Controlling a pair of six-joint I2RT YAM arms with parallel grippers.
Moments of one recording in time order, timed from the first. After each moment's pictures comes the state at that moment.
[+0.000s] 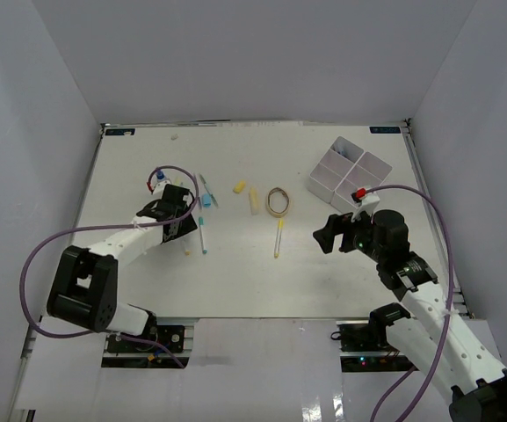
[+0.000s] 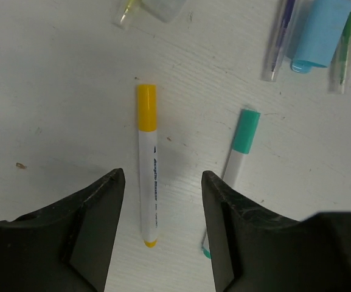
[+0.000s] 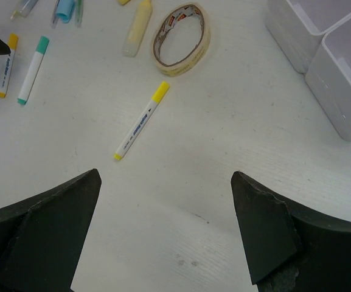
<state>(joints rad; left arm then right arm) -0.33 1.40 0.77 -0.36 -0.32 -0.65 0.38 0.67 0.52 -0.27 -0.22 0.20</state>
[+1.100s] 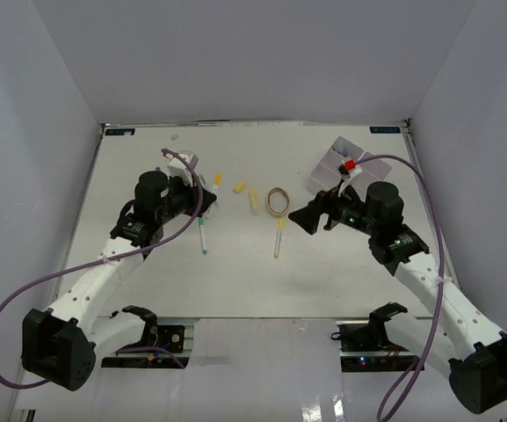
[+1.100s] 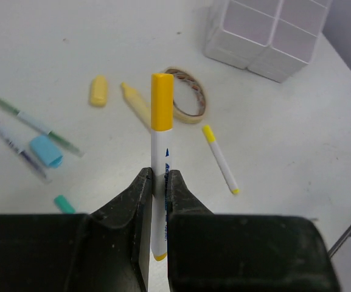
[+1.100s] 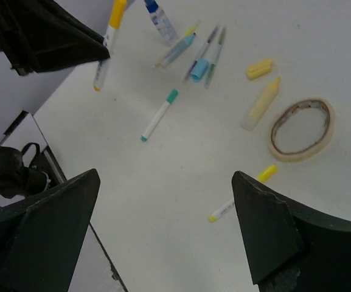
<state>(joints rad) -0.36 1.06 0.80 -0.10 0.26 -0.24 0.43 0.88 0.68 -0.06 -0.52 0.33</state>
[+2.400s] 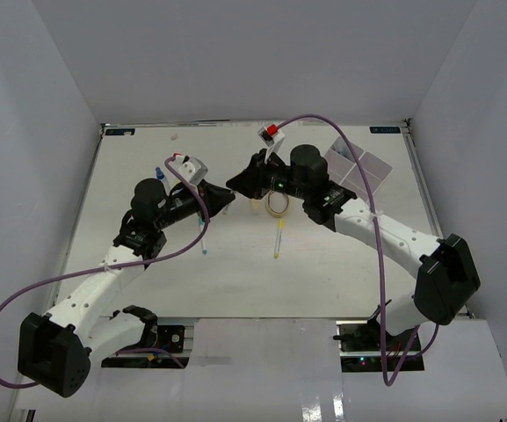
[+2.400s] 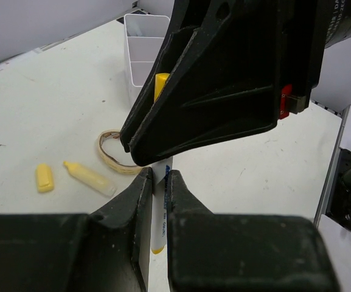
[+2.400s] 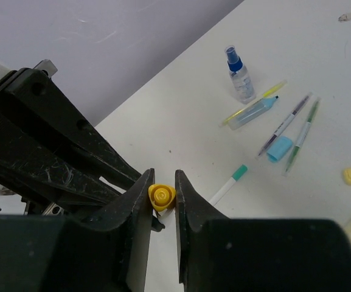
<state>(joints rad) -0.42 1.02 0.73 0.25 0.59 -0.13 0.77 1.48 1.18 0.20 -0.40 0.43</state>
